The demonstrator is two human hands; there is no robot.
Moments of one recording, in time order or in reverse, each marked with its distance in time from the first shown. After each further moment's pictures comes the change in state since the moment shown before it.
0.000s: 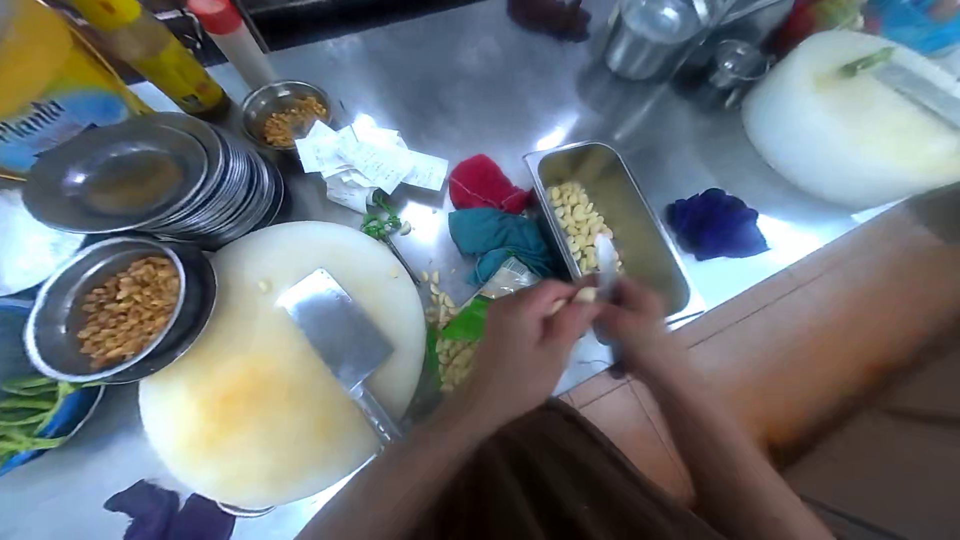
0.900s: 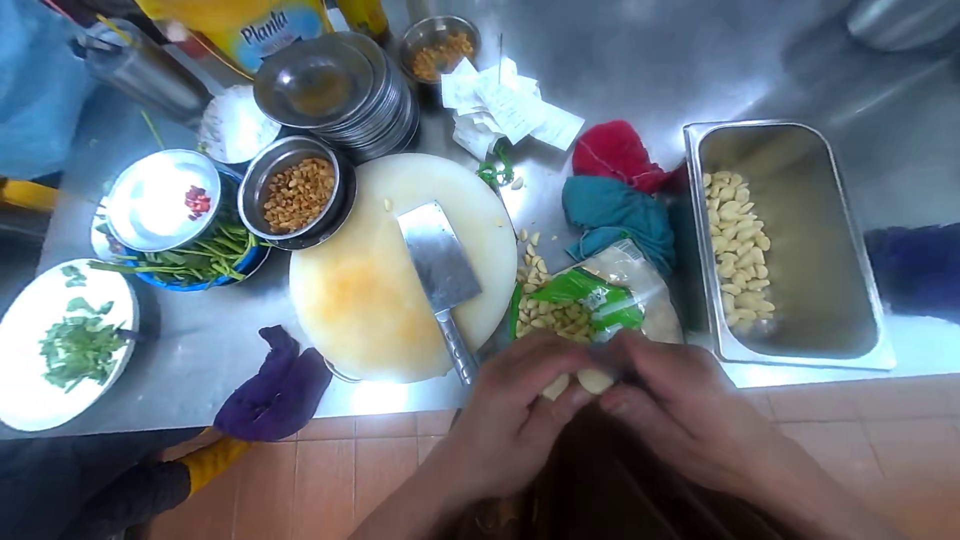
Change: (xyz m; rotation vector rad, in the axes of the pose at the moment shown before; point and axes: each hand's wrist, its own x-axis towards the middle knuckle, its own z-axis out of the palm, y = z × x) left_hand -0.128 -0.010 -0.041 -0.014 0.224 0.137; right_hand -0.053 -0.050 0.048 -0.178 -0.544 -0.928
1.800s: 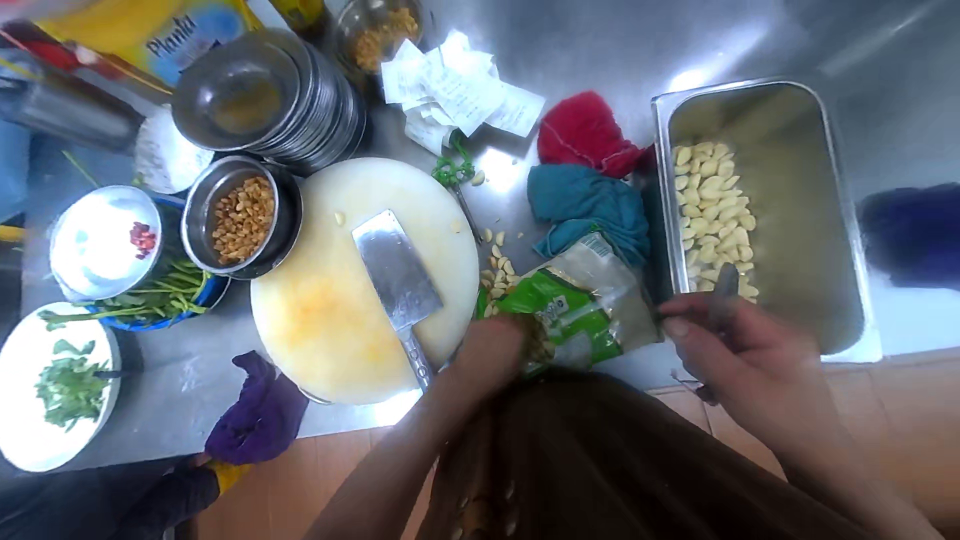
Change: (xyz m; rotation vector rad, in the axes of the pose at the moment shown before) left_hand 0.050 -0.108 0.048 0.784 -0.640 -0.468; right_hand -0.059 0.080 -0.050 0.243 0.326 0.663
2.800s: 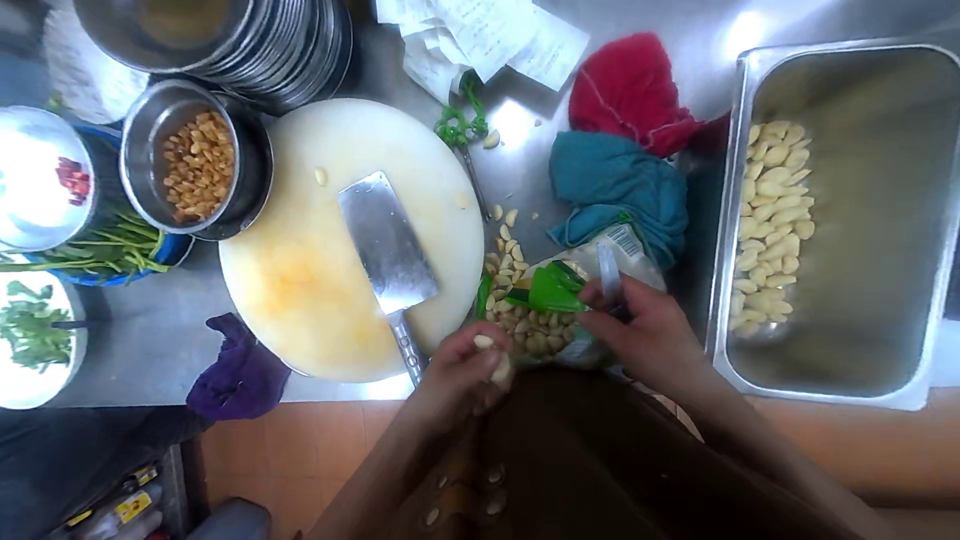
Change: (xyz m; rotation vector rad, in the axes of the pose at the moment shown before) left_hand -0.057 -0.025 0.019 -1.816 0.063 -0.023; right_hand 0.057 0.005 0.065 -0.023 -0.347 0.130
